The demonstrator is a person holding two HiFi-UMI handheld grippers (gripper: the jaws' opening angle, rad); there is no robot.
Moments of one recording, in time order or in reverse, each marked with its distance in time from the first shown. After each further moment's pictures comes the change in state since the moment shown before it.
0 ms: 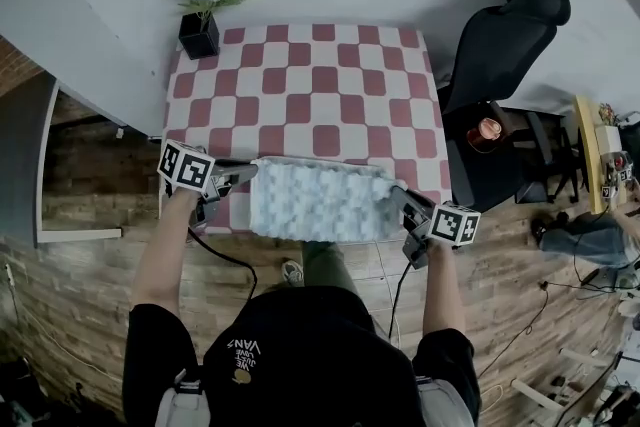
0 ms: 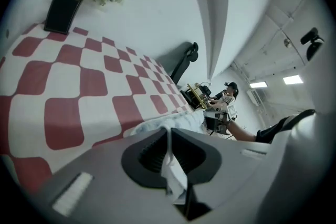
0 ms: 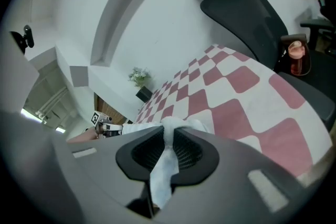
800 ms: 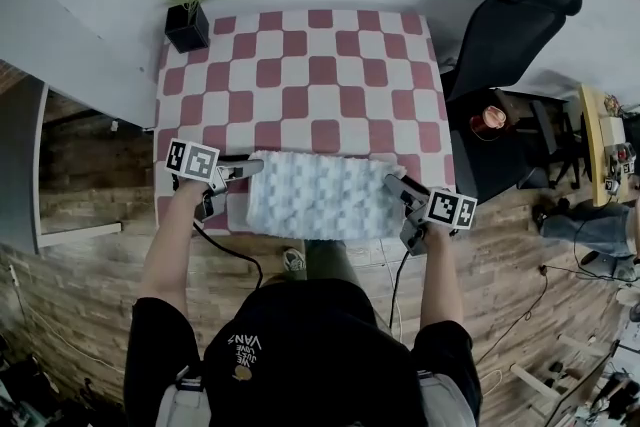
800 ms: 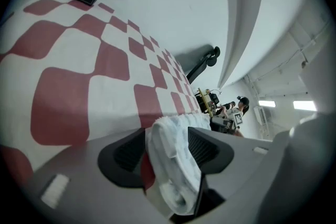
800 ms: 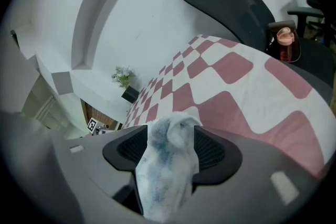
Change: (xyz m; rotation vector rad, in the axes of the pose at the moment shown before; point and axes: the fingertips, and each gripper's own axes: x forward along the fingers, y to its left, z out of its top) left arm 0.034 0.052 -0.007 -0.208 0.016 0.027; right arm 0.032 -0.037 0.001 0.134 0.047 -0.095
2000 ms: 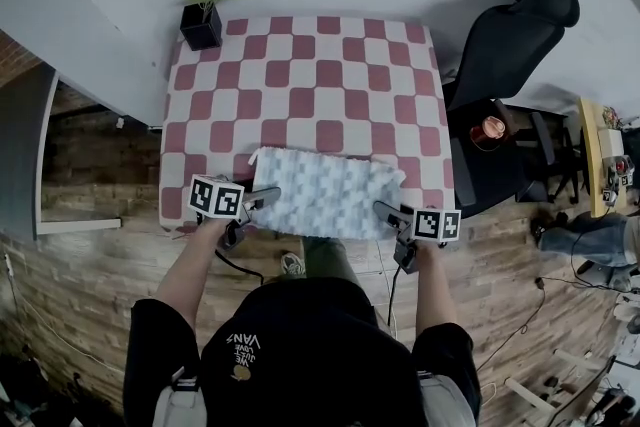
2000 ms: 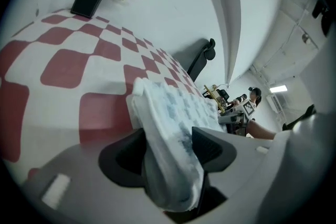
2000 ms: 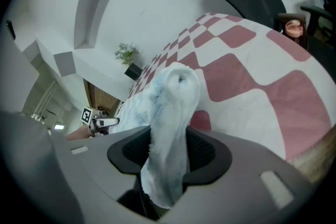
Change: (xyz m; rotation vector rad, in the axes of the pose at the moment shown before) left arm 0.017 -0.023 -0.067 0.101 -0.084 0.127; right arm -0.002 0.001 -0.074 -0.077 0.202 0.001
